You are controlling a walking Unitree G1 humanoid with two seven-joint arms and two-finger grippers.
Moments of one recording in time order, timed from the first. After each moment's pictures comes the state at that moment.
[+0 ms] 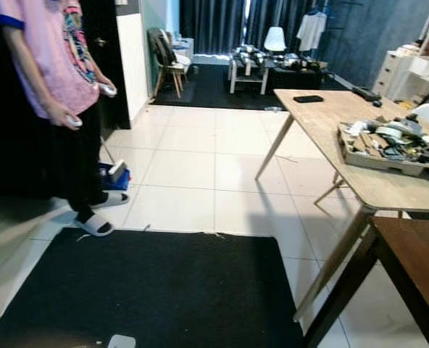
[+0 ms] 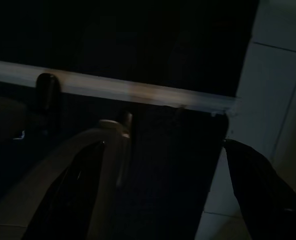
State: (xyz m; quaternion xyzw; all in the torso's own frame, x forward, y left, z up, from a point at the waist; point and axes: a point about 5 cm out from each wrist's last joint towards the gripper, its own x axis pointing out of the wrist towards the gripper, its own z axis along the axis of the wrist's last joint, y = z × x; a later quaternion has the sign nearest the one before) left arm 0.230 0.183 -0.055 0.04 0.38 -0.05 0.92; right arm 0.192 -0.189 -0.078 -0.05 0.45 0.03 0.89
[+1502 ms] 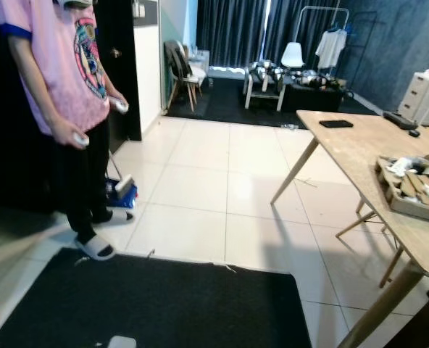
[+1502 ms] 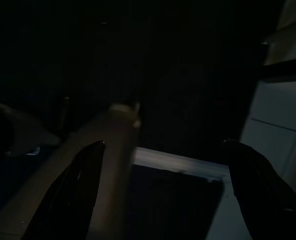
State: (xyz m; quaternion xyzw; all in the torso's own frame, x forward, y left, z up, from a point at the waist) left arm 0.224 0.182 -0.058 0.03 0.39 -0.05 0.92; right arm 0.190 -0.181 -0.080 -0.04 0.45 0.04 0.89
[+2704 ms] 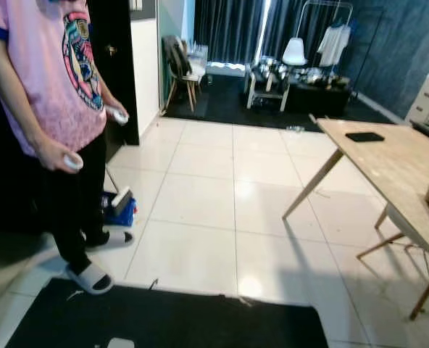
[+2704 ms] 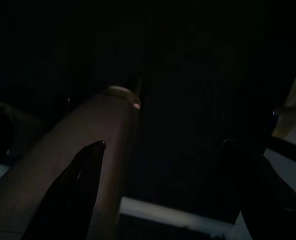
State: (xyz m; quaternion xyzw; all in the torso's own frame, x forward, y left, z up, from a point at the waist) left arm 0.224 0.183 -0.058 0.03 0.38 -0.05 0.92; right arm 0.190 -0.182 -0.079 -0.05 0.45 0.05 0.89
